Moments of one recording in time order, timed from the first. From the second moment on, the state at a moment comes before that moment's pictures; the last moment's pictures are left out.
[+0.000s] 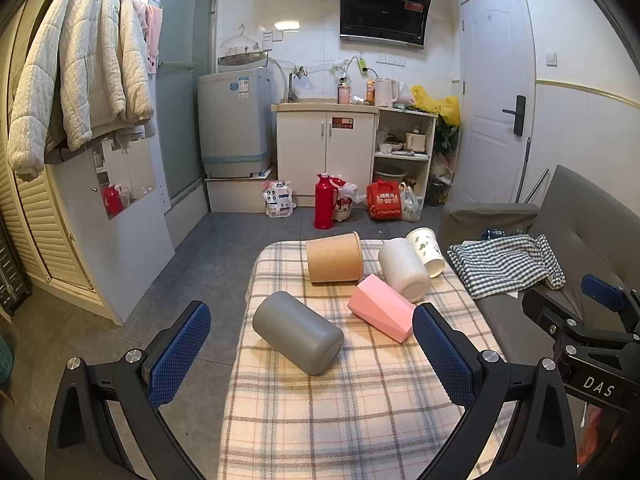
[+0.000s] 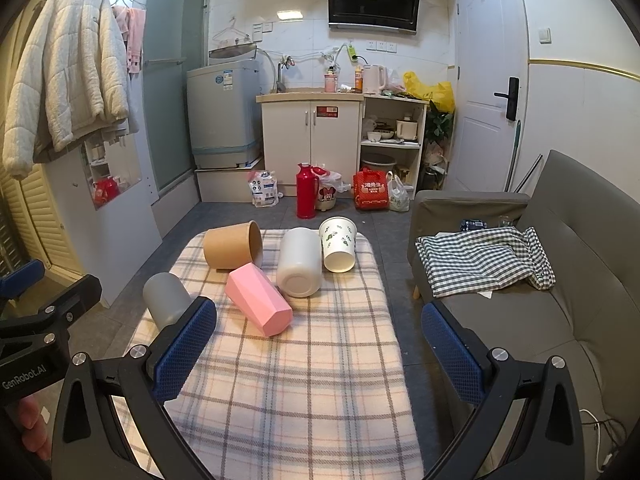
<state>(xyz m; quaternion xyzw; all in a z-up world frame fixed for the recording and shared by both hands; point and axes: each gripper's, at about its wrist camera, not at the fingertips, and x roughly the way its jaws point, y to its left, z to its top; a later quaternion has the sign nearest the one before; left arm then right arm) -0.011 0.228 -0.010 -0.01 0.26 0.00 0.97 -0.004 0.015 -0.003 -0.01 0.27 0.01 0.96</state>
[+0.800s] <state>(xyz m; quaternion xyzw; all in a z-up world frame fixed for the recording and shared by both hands) -0.011 0.228 -0.013 -0.01 0.26 0.00 0.97 -0.002 0.014 -0.008 -0.01 0.27 0.01 0.96</state>
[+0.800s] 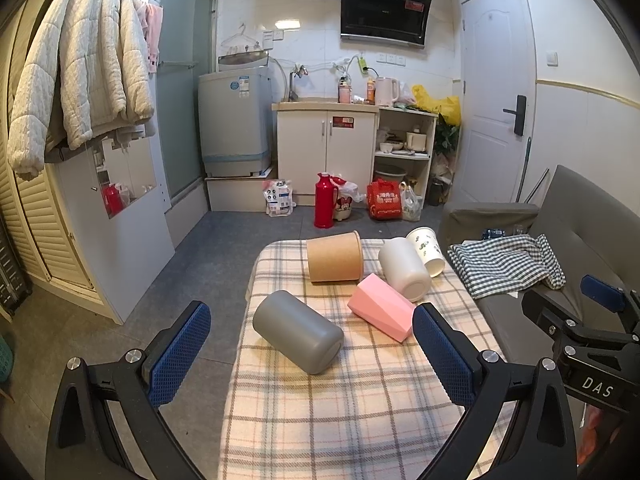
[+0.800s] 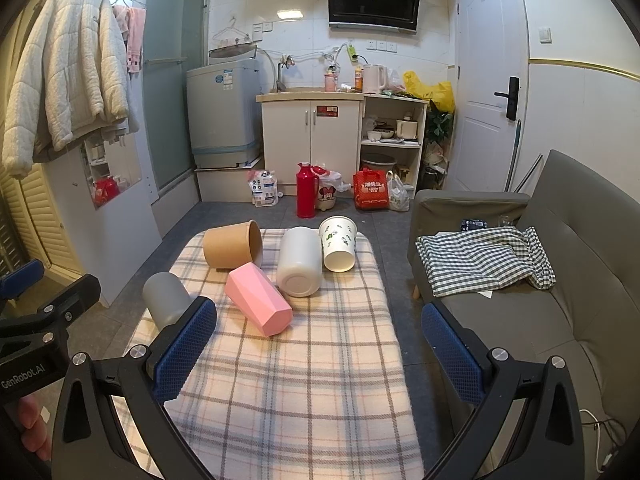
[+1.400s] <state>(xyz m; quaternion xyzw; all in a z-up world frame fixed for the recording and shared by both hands) -0.009 0.230 -0.012 -0.02 0.26 0.00 0.96 -0.001 0.013 -0.007 -0.01 0.27 0.01 0.96</state>
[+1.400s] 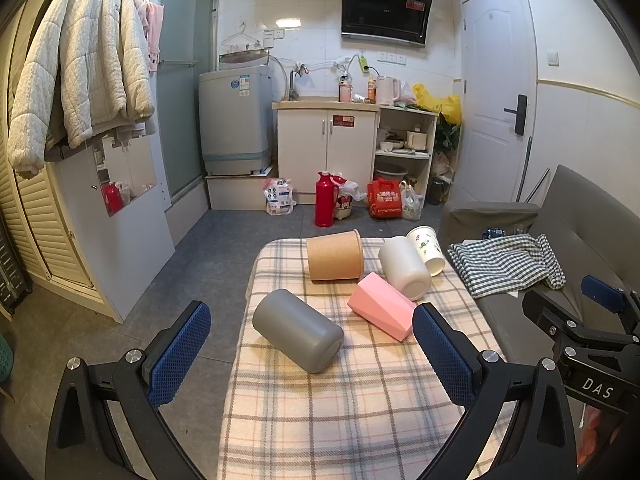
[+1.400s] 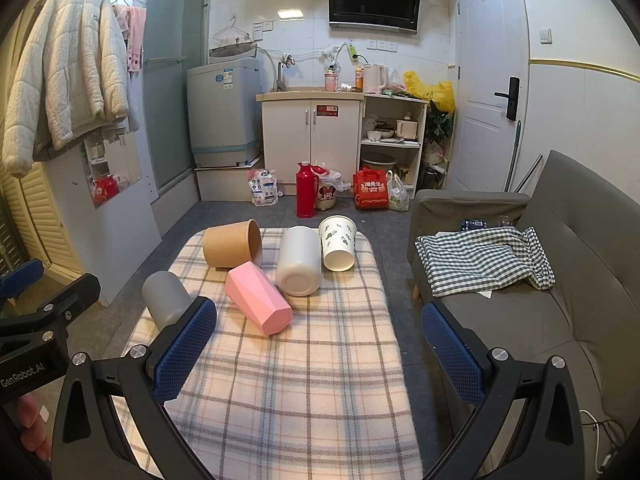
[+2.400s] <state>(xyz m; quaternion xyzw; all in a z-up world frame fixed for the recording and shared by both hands) 0.059 0.273 -0.067 -0.02 0.36 0.06 0.93 0.105 0.053 -0.066 -0.08 0.36 0.12 0.92</state>
